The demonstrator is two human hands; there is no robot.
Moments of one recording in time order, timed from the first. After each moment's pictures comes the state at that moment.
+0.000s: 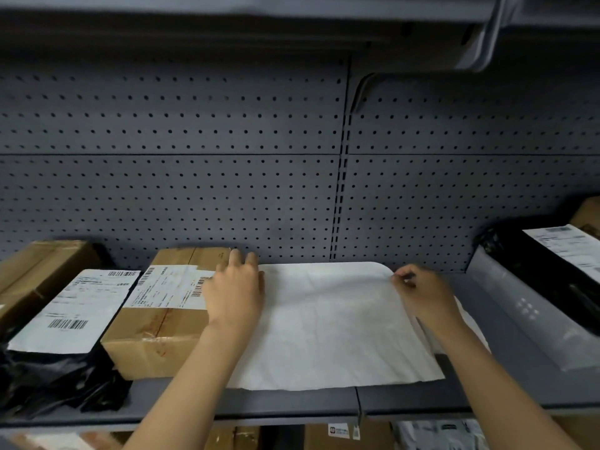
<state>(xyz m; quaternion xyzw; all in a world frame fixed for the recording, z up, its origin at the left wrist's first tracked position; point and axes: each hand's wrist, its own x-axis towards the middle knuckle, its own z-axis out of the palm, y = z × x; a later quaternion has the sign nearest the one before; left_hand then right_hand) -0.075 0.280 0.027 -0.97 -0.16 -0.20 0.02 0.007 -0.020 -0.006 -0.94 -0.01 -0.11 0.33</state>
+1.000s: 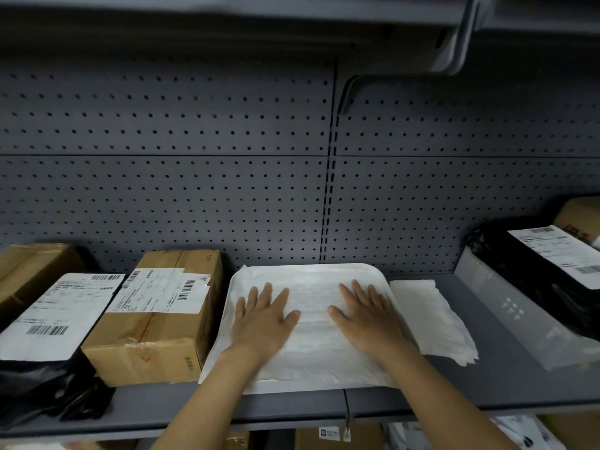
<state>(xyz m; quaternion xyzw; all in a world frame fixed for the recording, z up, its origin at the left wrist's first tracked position) -0.062 0.248 -0.039 -0.98 -0.07 0.07 -0.17 -0.018 0.039 -0.030 -0.98 -0.10 0.12 0.12</state>
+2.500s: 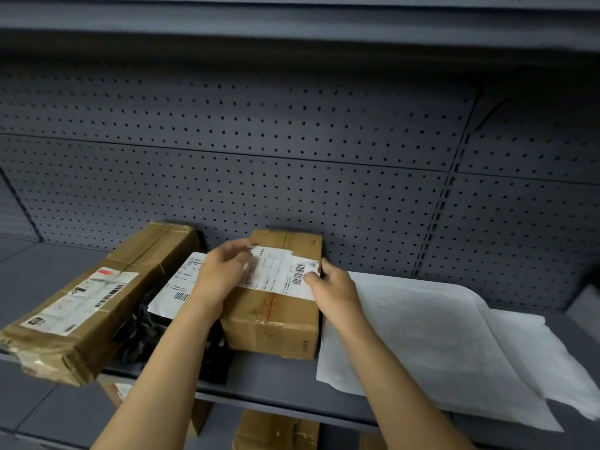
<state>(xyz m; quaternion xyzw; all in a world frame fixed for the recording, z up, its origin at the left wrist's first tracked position) -0.141 0.443 0.060 -0.72 -0.26 -0.19 -0.61 -0.083 0.265 0.043 -0.83 -0.11 0.10 0.54</state>
